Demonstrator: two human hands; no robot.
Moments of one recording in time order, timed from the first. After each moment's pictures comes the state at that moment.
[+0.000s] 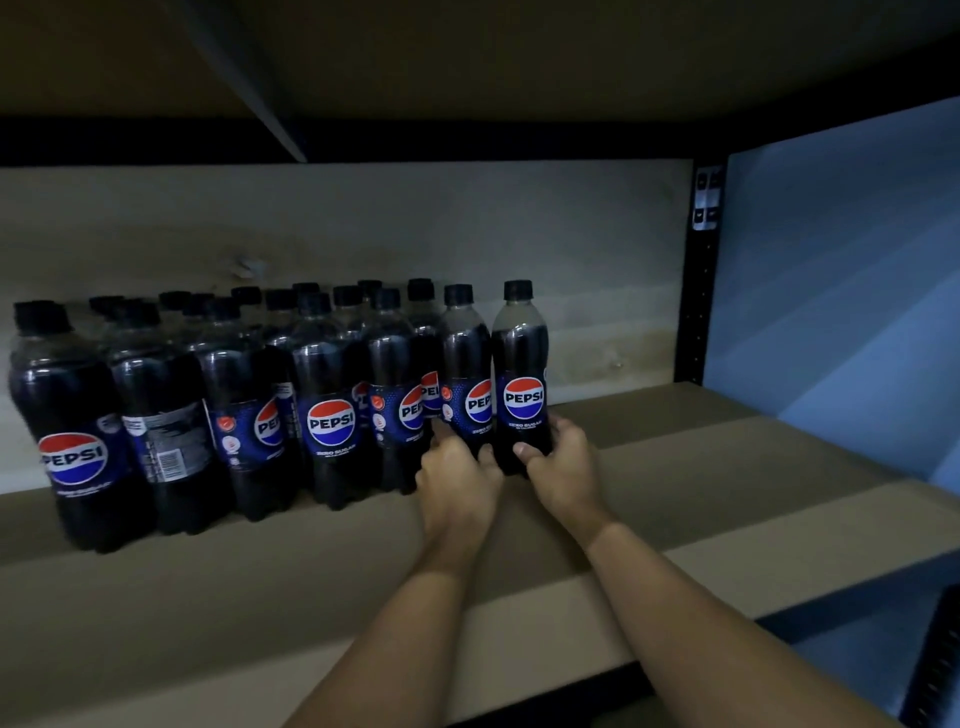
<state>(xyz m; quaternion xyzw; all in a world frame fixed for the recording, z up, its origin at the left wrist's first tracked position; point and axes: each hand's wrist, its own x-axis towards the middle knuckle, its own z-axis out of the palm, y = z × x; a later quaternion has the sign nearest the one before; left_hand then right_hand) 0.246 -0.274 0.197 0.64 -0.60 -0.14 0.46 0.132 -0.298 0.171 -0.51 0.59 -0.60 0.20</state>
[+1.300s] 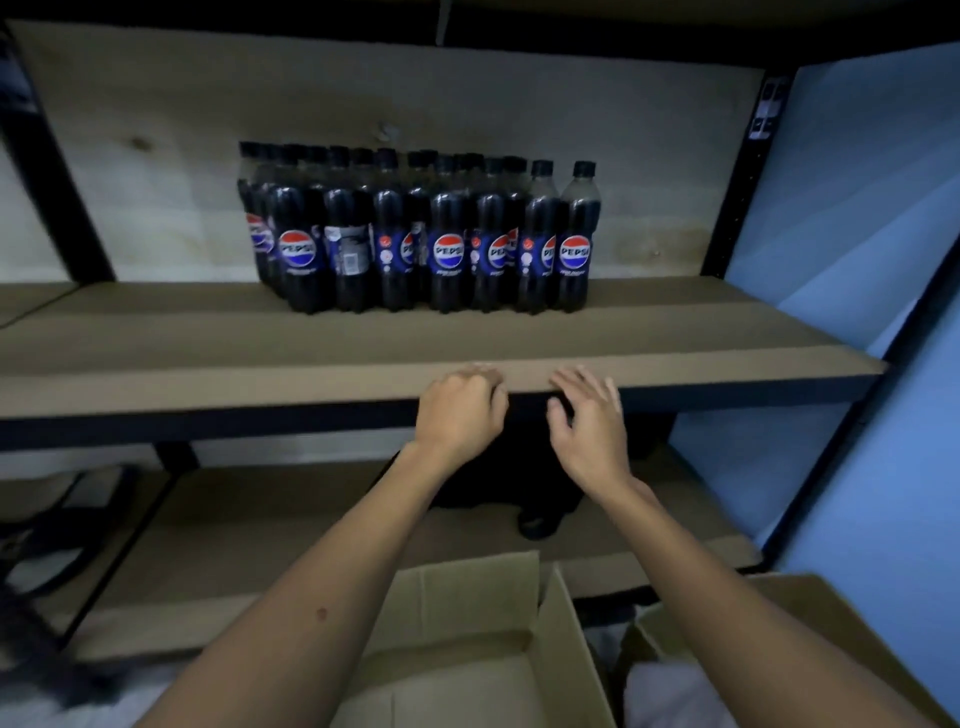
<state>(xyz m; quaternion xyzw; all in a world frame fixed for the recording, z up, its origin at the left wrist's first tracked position) 0.365 -0.065 0.154 0.57 -0.77 0.01 0.28 0.195 -0.057 0.121 -0.70 0.59 -0.42 -0.01</state>
